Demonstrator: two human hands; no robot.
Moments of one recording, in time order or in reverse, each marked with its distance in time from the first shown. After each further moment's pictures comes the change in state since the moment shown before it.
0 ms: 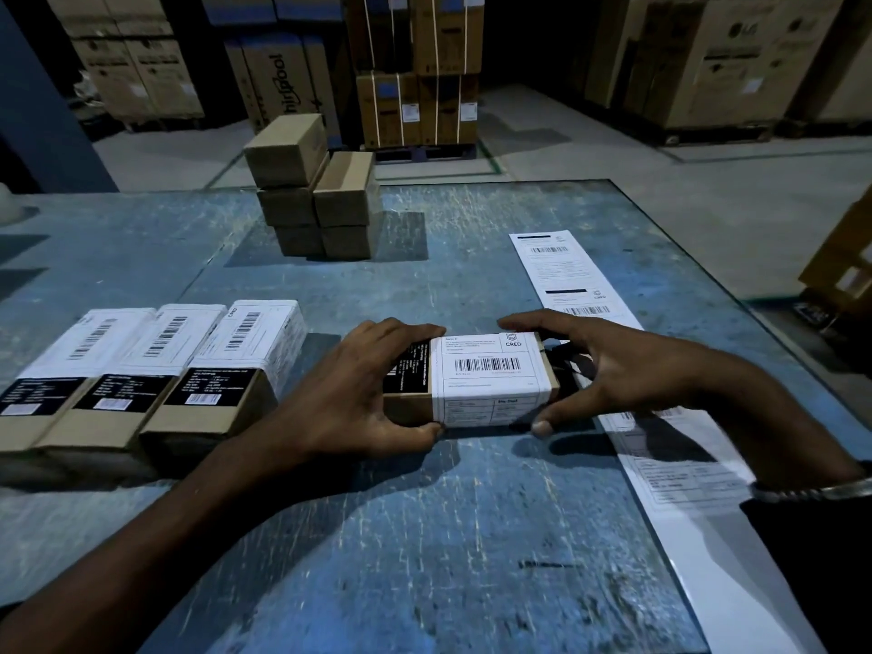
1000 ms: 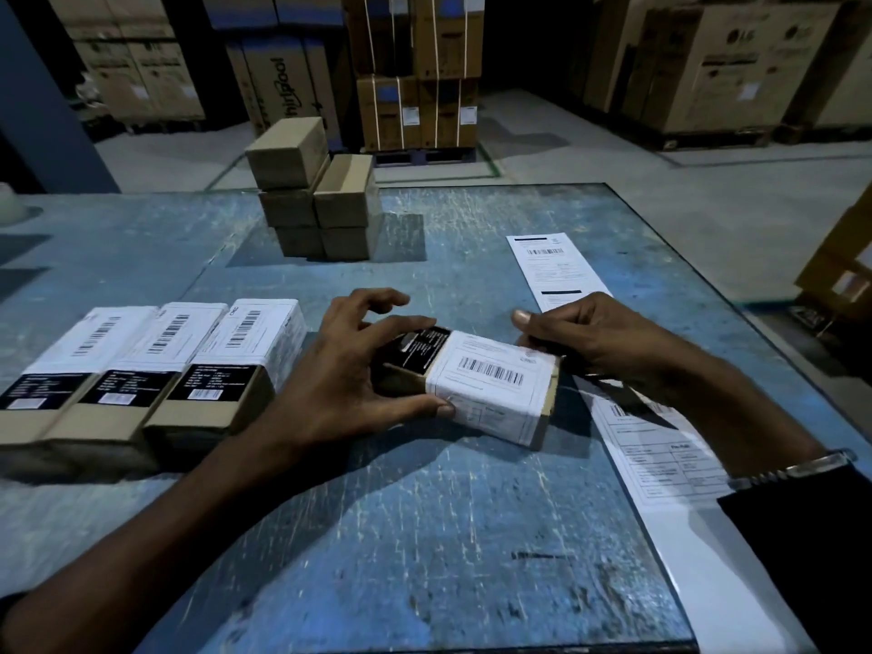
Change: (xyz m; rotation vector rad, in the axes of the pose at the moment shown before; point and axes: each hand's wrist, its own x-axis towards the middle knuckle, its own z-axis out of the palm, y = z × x) left_hand -0.003 0.006 -0.004 -0.018 0.172 -0.064; right_hand 0.006 -0.014 0.010 0.449 0.225 0.105
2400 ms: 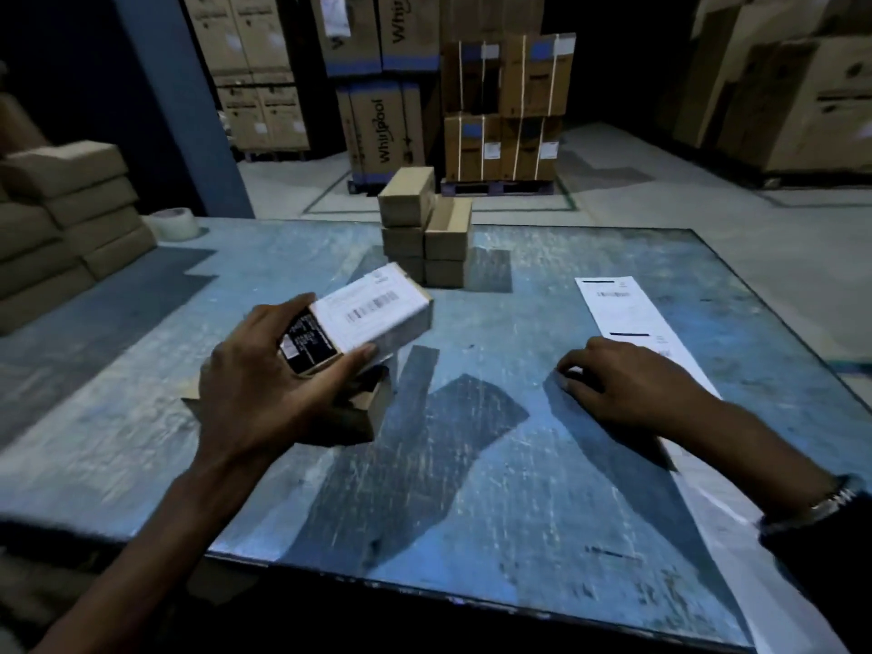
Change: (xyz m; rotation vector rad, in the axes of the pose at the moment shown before) left_hand -0.088 0.031 -0.126 0.281 0.548 -0.448; right_hand 0.028 0.004 0.031 -1.109 0.128 -0.287
